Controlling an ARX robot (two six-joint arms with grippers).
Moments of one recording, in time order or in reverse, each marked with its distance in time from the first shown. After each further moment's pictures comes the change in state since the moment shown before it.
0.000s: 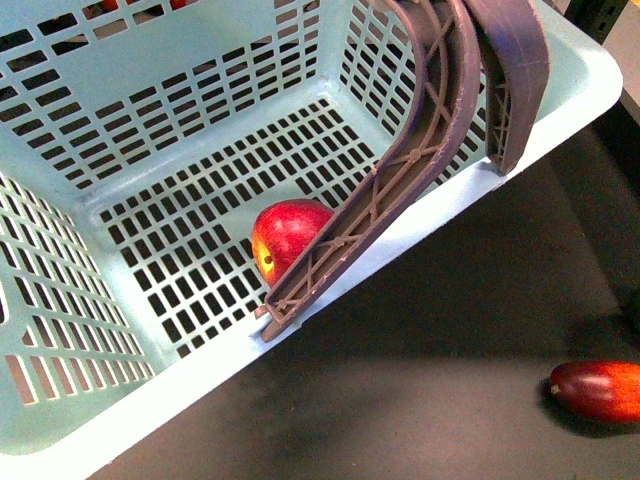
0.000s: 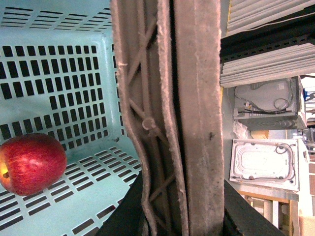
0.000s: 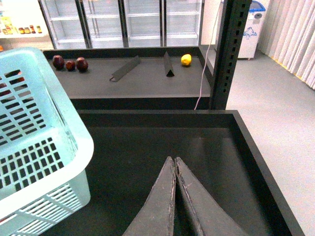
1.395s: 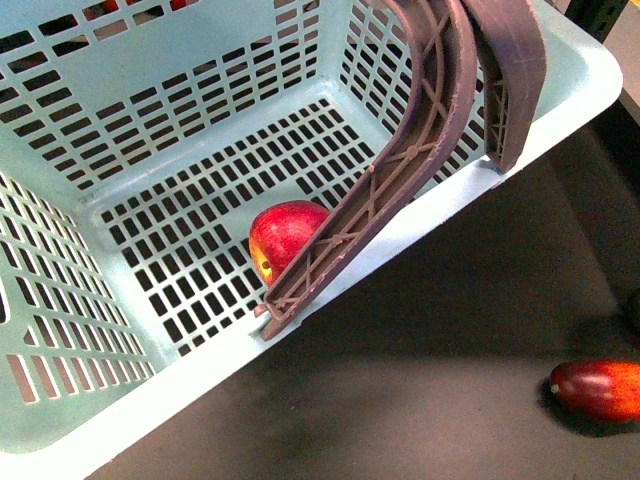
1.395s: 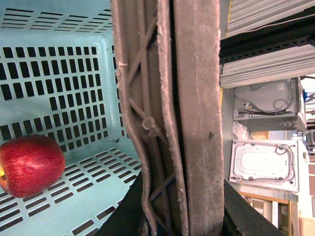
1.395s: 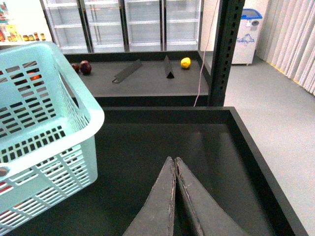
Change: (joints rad) left arm 0.000 0.000 0.000 0.000 0.000 0.000; right arm -0.001 -0.680 -0.110 -0.555 0.000 0.000
